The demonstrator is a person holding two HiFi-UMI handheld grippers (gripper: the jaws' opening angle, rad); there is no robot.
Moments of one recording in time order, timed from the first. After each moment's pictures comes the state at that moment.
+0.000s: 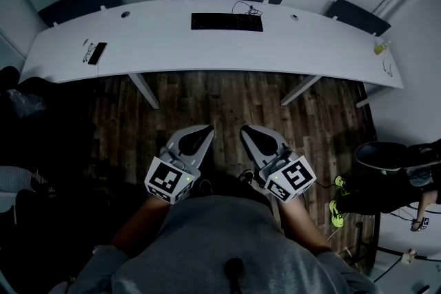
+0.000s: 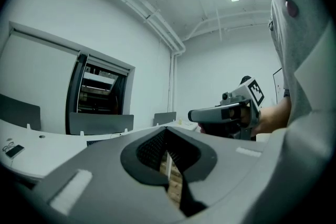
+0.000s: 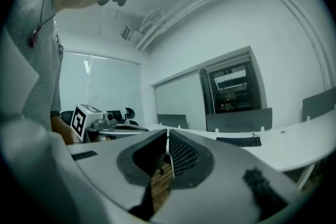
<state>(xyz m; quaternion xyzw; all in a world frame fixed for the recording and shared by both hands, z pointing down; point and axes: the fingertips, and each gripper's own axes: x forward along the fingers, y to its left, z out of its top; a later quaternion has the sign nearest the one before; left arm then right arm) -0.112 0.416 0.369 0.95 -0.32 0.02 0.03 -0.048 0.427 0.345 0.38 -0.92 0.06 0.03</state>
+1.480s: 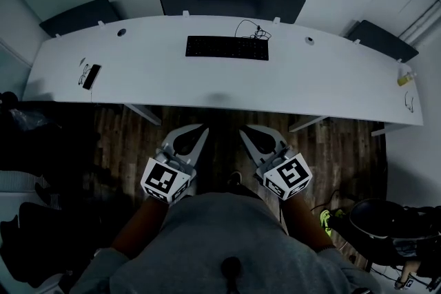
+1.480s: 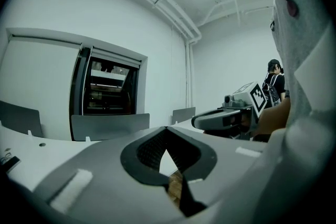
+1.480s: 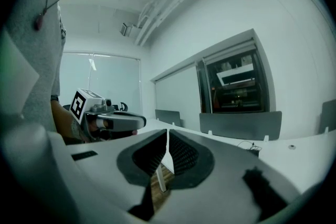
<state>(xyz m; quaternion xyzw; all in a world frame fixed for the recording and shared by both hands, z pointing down) -0.015 0.184 0.377 0.92 -0.39 0.06 0.03 0.063 0.185 0.372 0.32 -0.95 0.06 0.06</state>
